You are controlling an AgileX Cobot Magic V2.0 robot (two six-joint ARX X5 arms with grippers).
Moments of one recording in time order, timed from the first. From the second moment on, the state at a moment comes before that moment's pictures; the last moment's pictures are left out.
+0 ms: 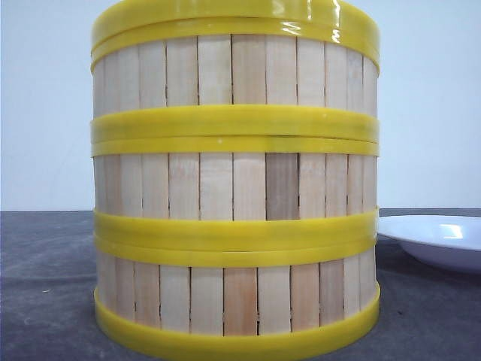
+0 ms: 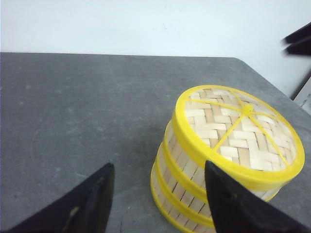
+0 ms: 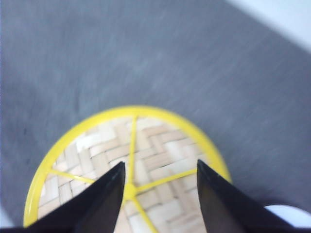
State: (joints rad) left arm -0.51 0.31 1.08 -1.04 -0.02 -0.23; right arm 0.89 1.34 1.75 -1.02 0.15 0.10
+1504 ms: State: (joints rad) left arm -0.51 0.27 0.77 -0.80 0.02 -0.18; right arm 0.90 0.53 1.02 -0.87 0.45 0.26
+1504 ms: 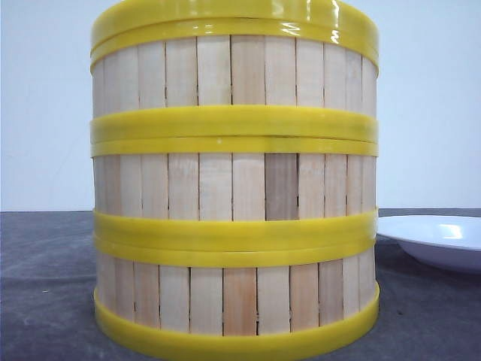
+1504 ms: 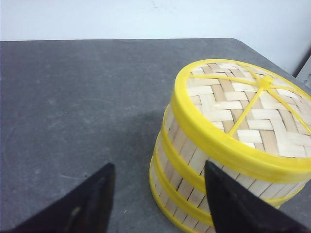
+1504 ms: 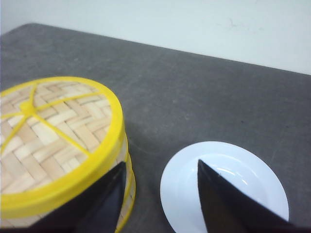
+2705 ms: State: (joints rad) left arm -0.51 0.27 0.77 -0.80 0.02 -0.18; right arm 0.90 0.53 1.02 -0.87 0.45 0.26
